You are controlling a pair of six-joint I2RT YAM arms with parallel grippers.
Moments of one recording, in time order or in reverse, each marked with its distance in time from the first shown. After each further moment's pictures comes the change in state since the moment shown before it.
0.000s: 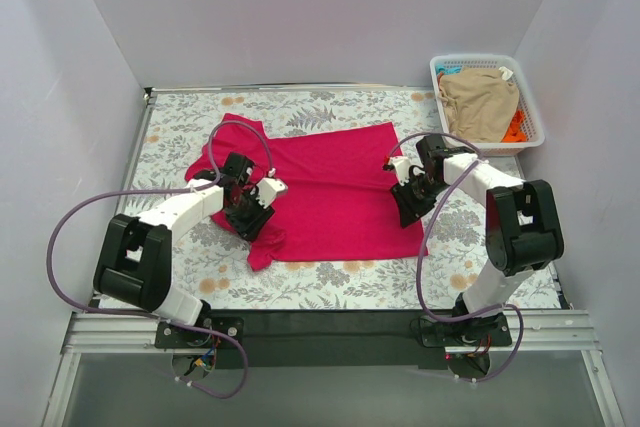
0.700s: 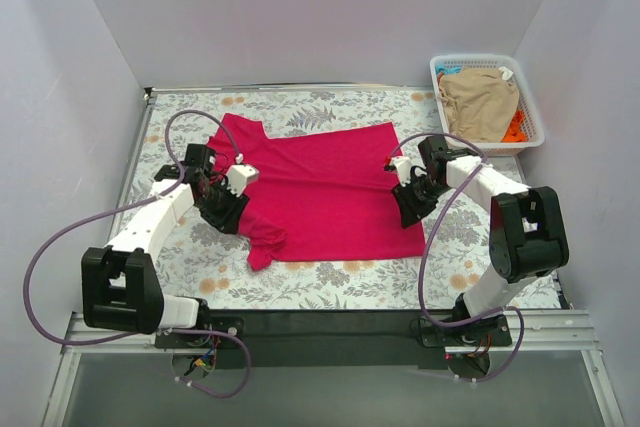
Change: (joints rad) left arm 0.236 -0.135 0.071 -0.196 0.103 0.055; right arm 0.000 -0.047 -0.026 -0.001 -0.002 -0.010
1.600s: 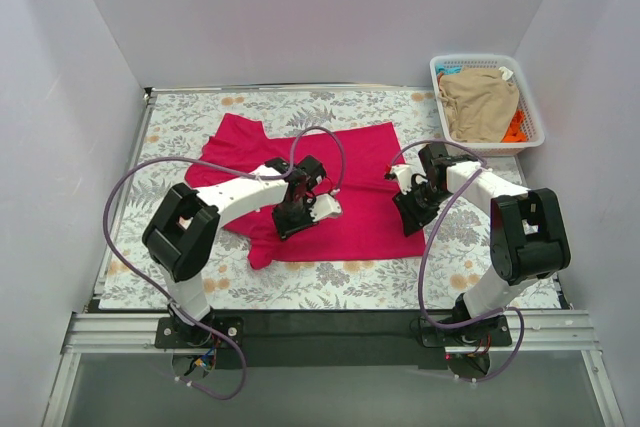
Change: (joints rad) left arm -0.637 0.436 0.274 -0.051 -0.270 -0.005; right arm 0.000 -0.012 -0.056 0.002 0.008 -0.027
